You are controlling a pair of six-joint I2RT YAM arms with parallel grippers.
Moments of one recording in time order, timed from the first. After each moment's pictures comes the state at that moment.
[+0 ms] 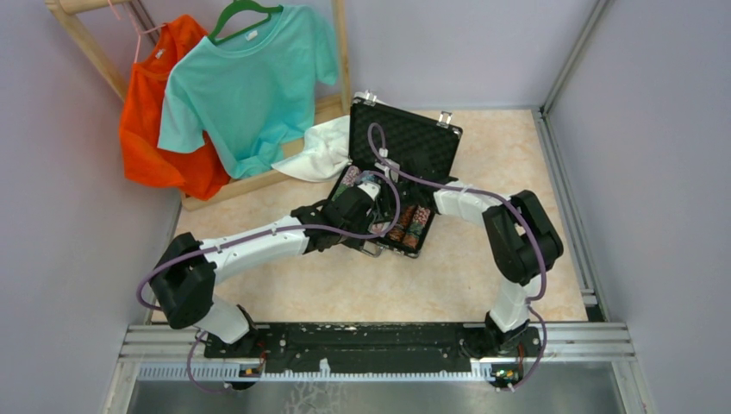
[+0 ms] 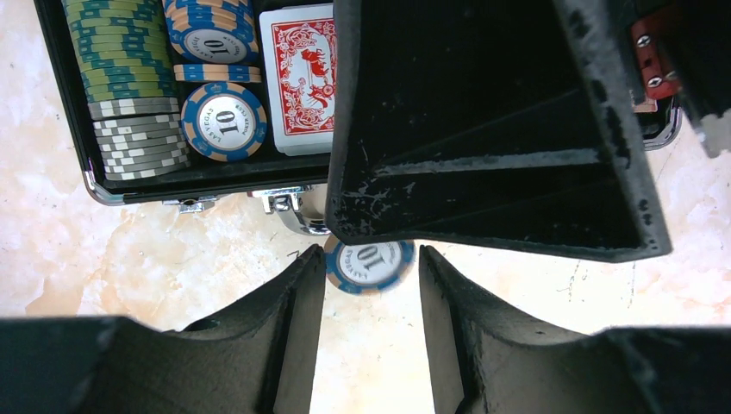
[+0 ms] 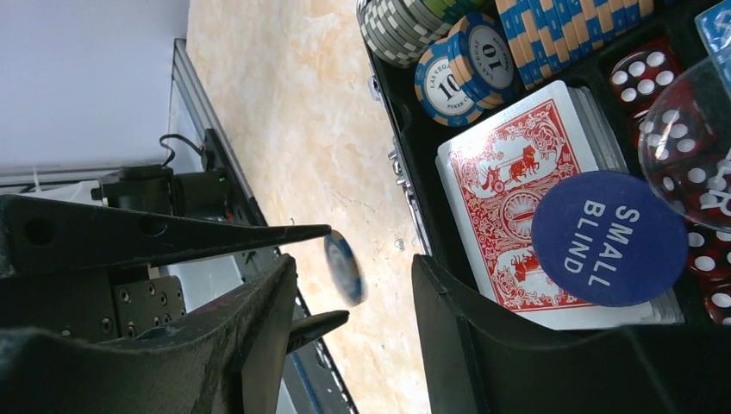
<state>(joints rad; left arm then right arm) -0.93 1.53 1.04 -0.42 -0.27 -0.32 0.52 1.78 1.08 -0.09 -0.79 0.47</state>
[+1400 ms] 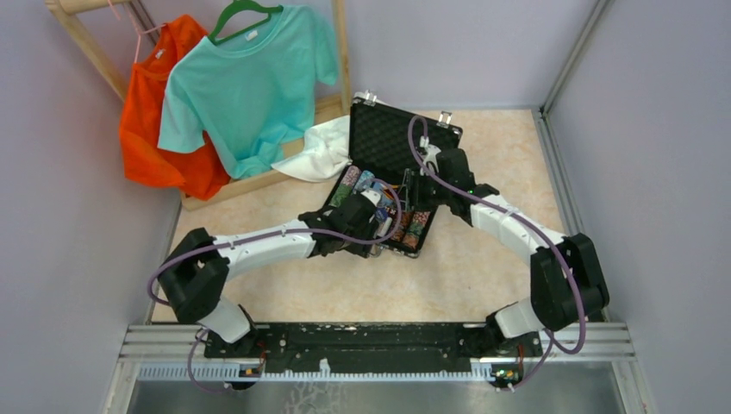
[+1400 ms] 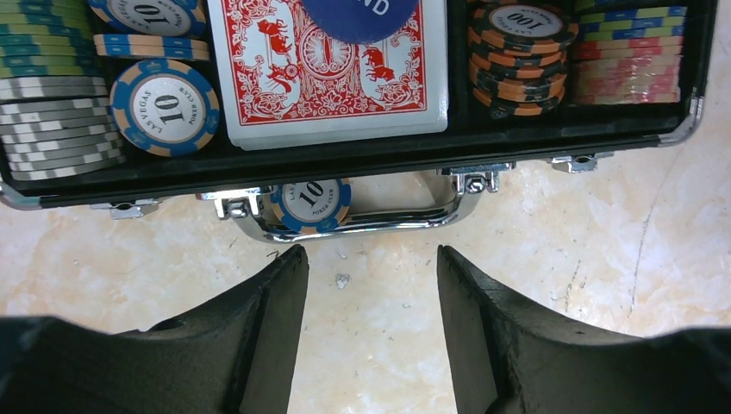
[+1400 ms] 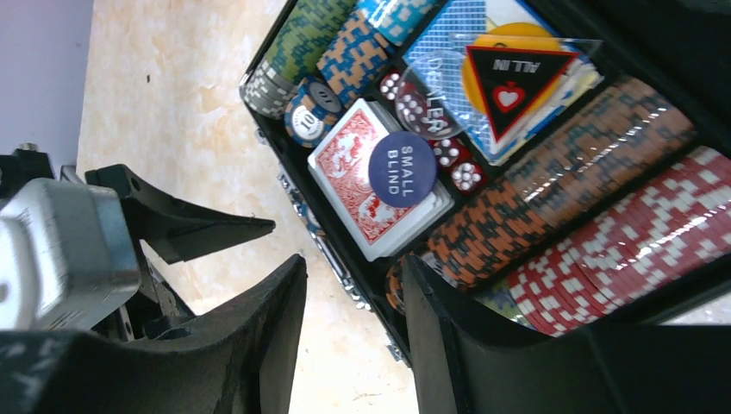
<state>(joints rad) -0.93 1.56 0.98 -0.34 -0.23 -0.37 0.43 1.44 0.94 -0.16 -0.44 0.41</state>
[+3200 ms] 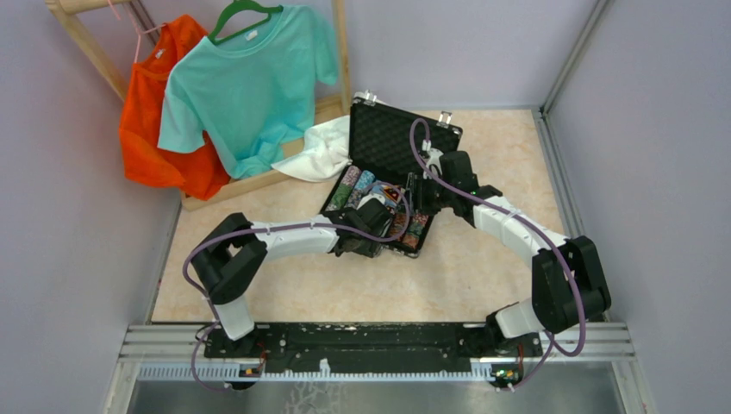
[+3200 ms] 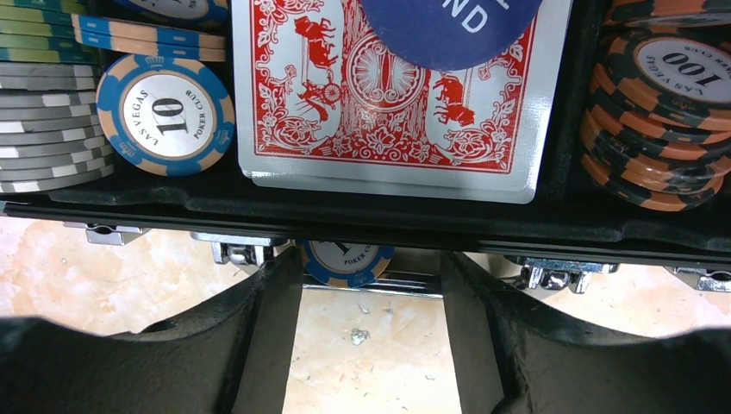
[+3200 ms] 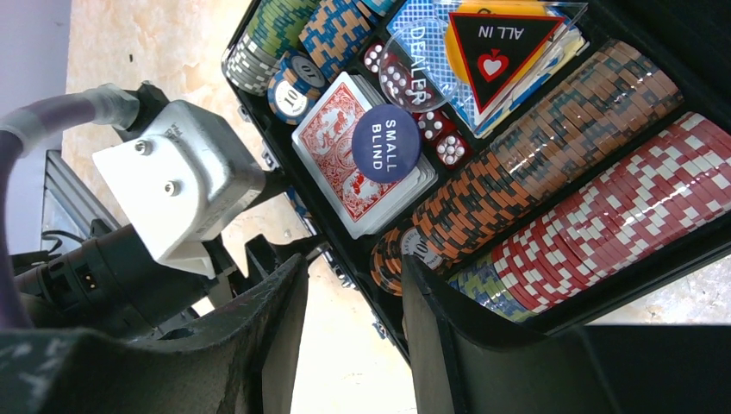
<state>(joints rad) -0.95 1.77 1.06 -0.36 -0.37 -0.48 0.39 1.42 0.91 -0.21 -0.46 0.37</state>
